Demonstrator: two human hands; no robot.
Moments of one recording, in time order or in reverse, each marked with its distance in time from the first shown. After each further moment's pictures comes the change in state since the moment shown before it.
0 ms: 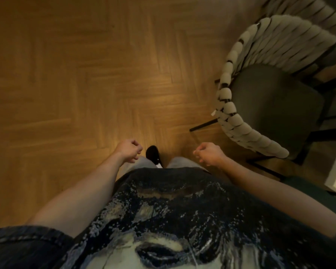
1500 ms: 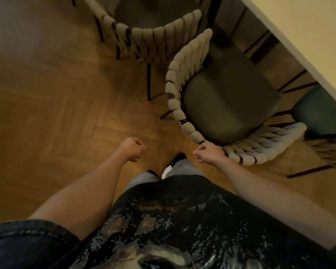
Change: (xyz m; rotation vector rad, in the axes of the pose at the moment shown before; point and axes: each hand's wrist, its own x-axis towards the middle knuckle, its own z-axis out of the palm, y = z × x) left_hand 0.275 0.612 -0.026 1.114 -0.413 0.497; right_hand 0.181 -0.202 -0.234 1.010 0.484 0.475
